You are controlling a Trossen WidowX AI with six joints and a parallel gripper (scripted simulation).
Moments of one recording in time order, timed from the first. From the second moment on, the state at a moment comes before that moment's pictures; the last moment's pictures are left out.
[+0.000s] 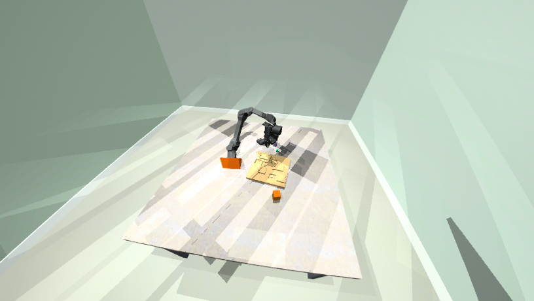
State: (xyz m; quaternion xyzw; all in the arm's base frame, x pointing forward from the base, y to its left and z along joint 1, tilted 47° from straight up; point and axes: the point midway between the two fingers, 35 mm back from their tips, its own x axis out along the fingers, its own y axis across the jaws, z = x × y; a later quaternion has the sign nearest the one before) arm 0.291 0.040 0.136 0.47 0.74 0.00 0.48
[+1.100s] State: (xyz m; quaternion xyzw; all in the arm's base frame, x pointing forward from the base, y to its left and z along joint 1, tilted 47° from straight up) arm 0.305 0.110 0.184 0.48 0.74 0.01 0.48
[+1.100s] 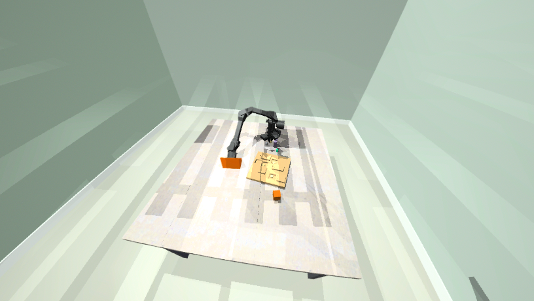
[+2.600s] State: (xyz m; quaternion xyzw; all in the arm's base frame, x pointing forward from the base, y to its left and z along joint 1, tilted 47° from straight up) arm 0.300 0.163 0.134 0.48 0.74 0.01 0.48
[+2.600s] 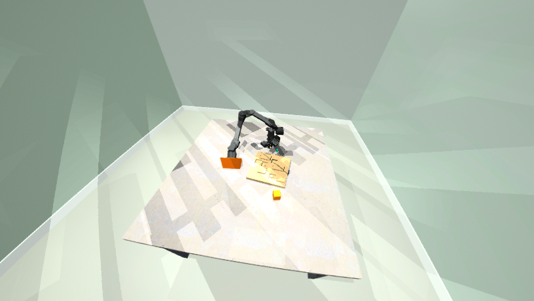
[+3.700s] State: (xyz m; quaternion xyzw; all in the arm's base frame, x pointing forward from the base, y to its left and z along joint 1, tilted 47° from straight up) arm 0.297 0.163 0.134 0.48 0.74 0.01 0.48
